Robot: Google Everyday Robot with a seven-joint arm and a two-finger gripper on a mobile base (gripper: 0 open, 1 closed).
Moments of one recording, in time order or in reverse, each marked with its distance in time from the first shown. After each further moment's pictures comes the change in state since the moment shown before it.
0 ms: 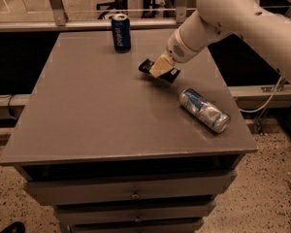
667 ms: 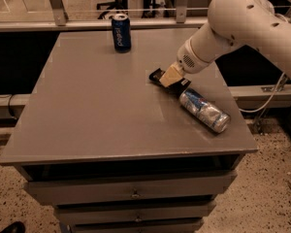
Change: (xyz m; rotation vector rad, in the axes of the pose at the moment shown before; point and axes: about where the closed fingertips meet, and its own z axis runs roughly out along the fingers) arm 0.045 0.005 -0.014 0.037 0.043 0.105
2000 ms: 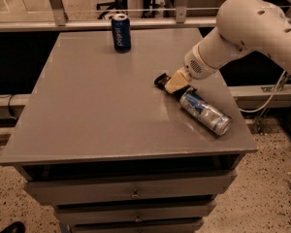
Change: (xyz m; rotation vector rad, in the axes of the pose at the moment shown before) arm 0.025 0.005 -0.007 -0.005 0.021 0.056
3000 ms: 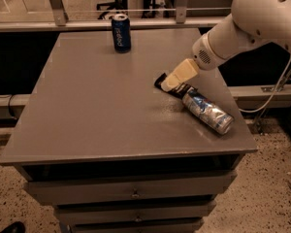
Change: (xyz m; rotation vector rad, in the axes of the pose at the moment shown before) arm -0.018 -0.009 -0.028 0.011 -0.079 -0.033
